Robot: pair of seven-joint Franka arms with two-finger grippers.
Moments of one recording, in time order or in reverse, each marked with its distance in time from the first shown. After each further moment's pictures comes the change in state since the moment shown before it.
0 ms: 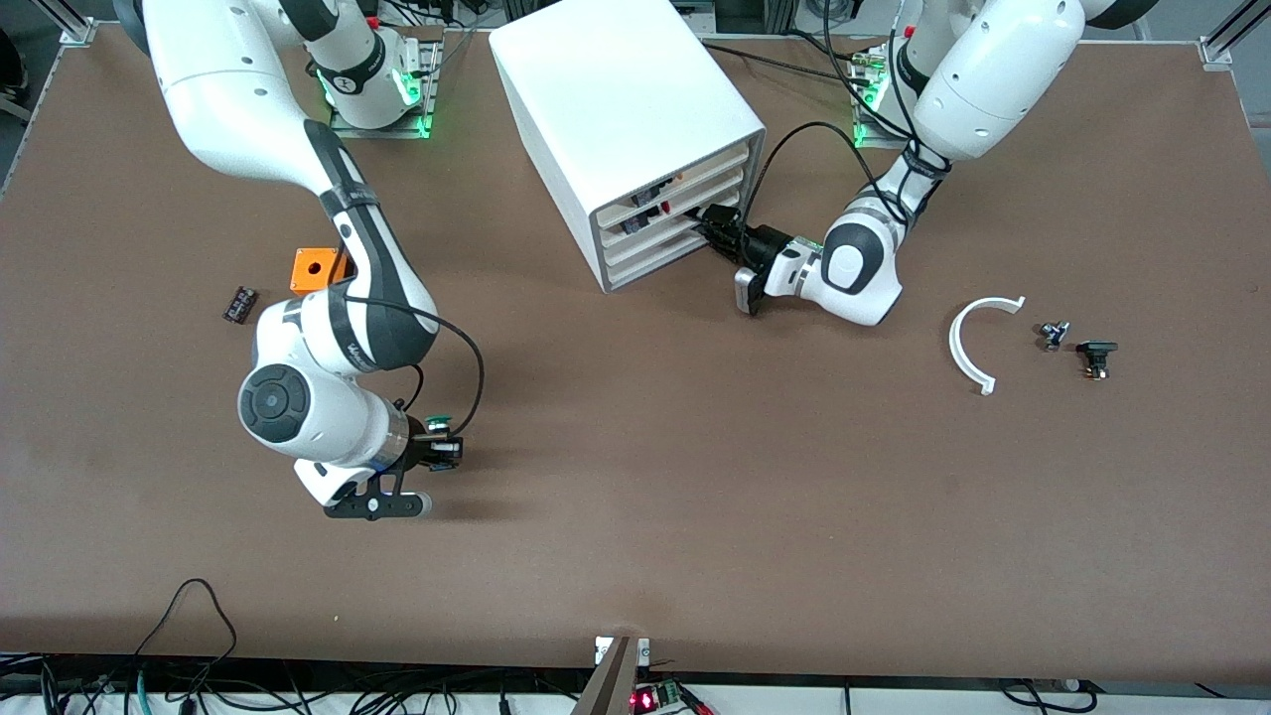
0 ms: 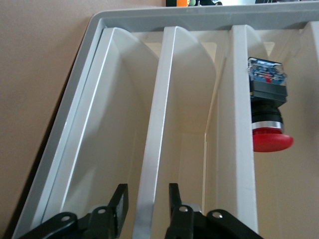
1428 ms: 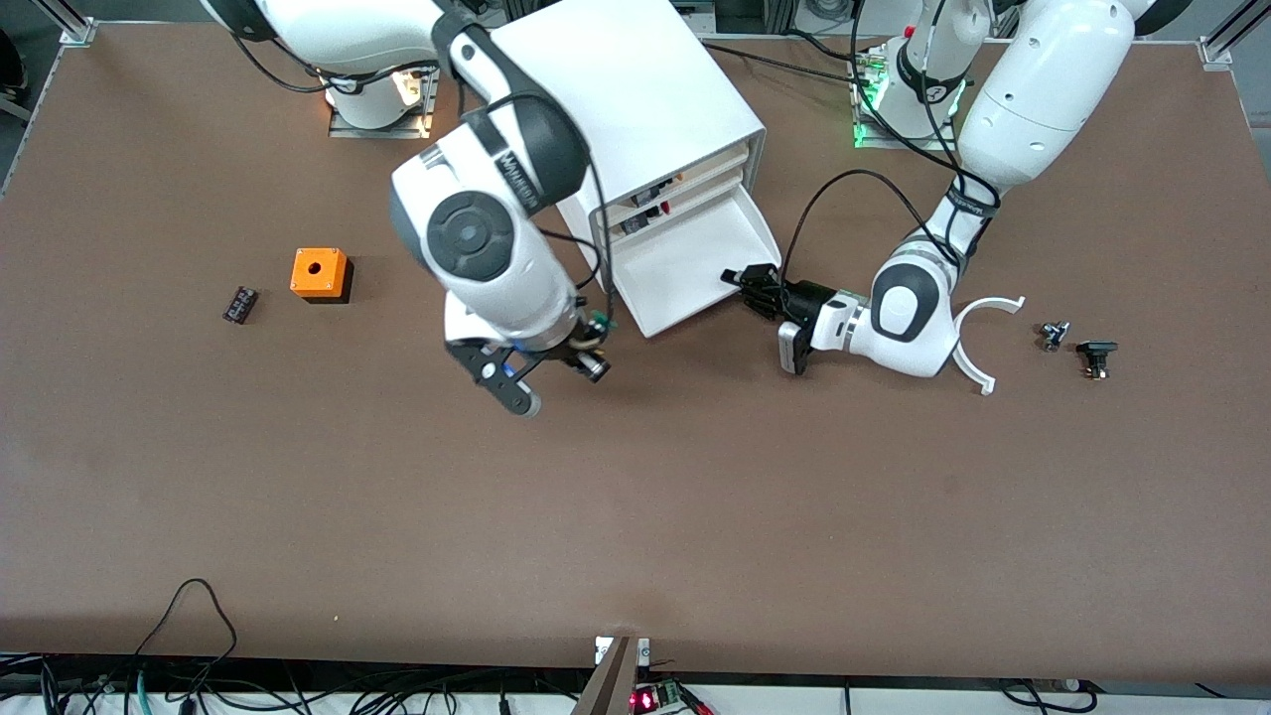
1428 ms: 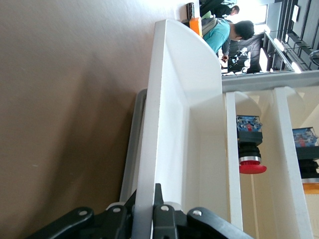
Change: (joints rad) left arm 0.084 0.037 0.094 0.225 0.190 -0.030 -0.054; right arm 0.325 -0.042 0.013 0.209 0.000 -0.210 1.124
